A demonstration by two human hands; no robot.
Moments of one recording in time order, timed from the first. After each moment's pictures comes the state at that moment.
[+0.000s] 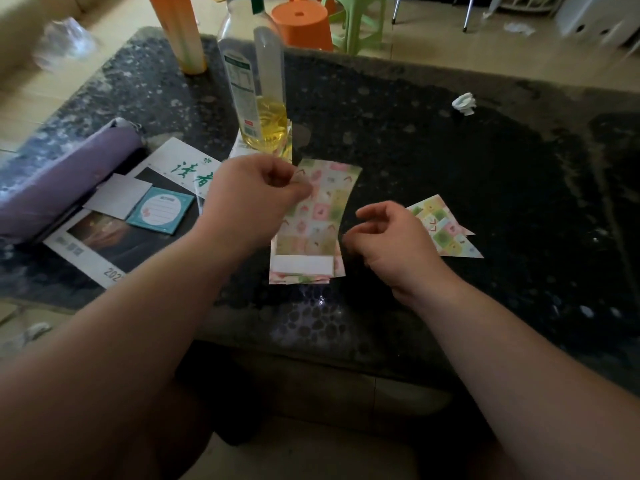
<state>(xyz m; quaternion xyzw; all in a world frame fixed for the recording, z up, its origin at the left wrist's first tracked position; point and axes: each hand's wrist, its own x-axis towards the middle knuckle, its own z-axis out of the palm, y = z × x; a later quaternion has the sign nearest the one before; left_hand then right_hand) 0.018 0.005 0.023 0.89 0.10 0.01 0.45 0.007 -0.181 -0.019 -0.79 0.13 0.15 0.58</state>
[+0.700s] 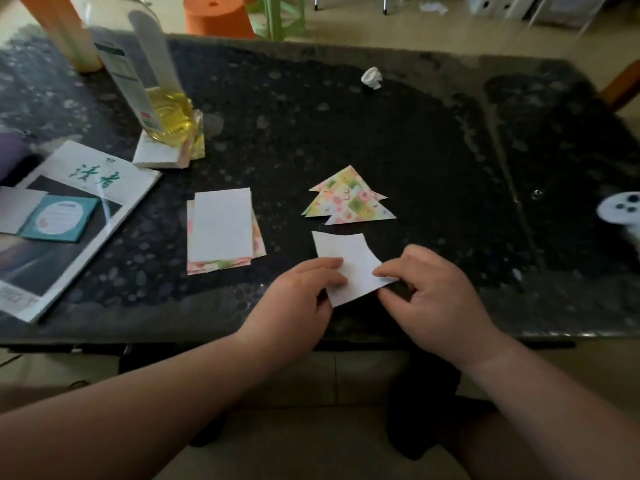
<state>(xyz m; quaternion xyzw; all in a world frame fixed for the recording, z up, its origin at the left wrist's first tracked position) -0.083 -0.114 -0.046 0.92 -0.17 -0.14 0.33 -0.110 -0.327 -0.044 -0.95 -0.09 -0.04 0.28</state>
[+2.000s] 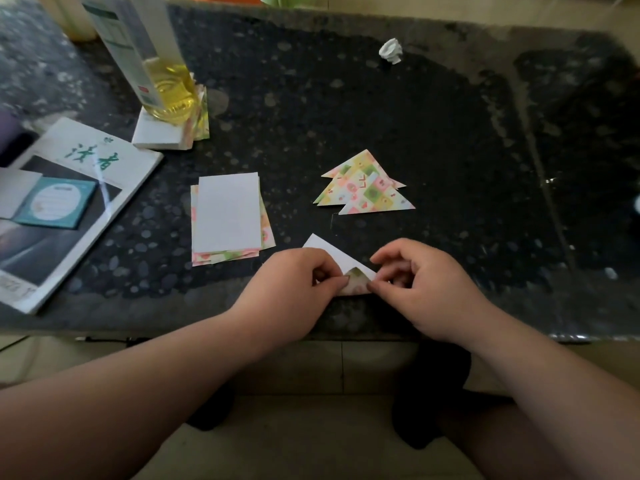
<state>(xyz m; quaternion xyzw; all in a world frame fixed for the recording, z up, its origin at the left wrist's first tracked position) -0.061 -0.104 -0.038 0.91 -0.09 -0.21 0.33 -0.083 -0.312 -0.050 -0.90 0.04 0.14 0.41</state>
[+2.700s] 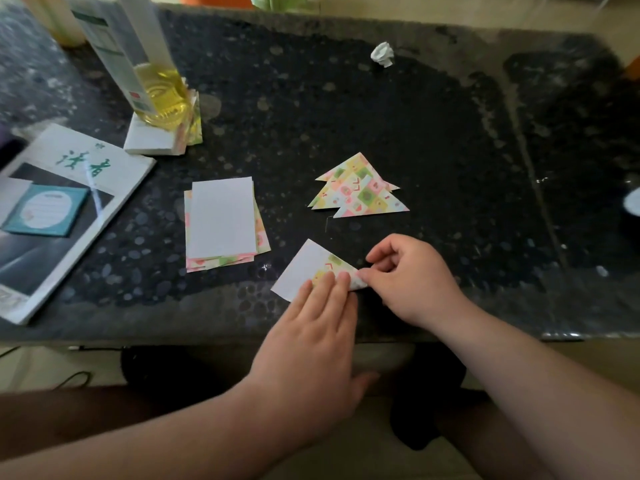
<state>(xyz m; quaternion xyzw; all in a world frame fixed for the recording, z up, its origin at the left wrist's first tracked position) -0.118 -0.119 -0.045 0.92 -0.33 -0.21 0.01 -0.067 -0.292 -0.060 -0.89 0.16 0.11 0.40</state>
